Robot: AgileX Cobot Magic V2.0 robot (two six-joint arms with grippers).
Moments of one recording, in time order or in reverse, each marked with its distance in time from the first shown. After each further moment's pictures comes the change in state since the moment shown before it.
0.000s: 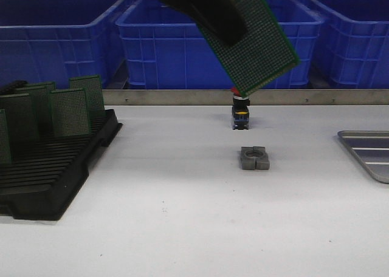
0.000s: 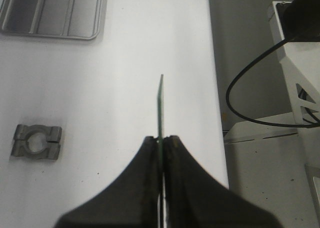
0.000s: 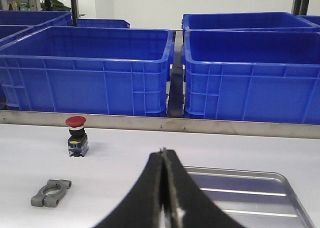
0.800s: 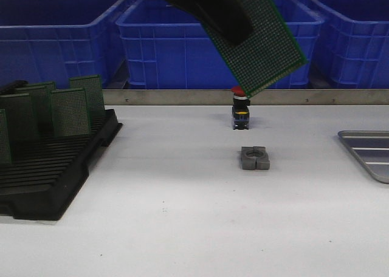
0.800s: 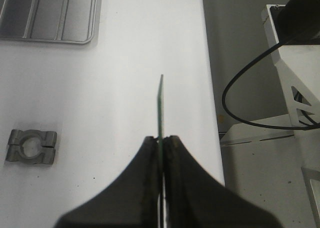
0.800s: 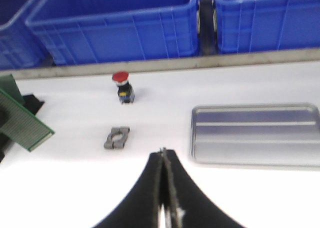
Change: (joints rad) left arm -0.006 0.000 0.000 -0.007 0.002 -0.002; right arm 0.000 0.259 -0.620 0.140 0.790 0.065
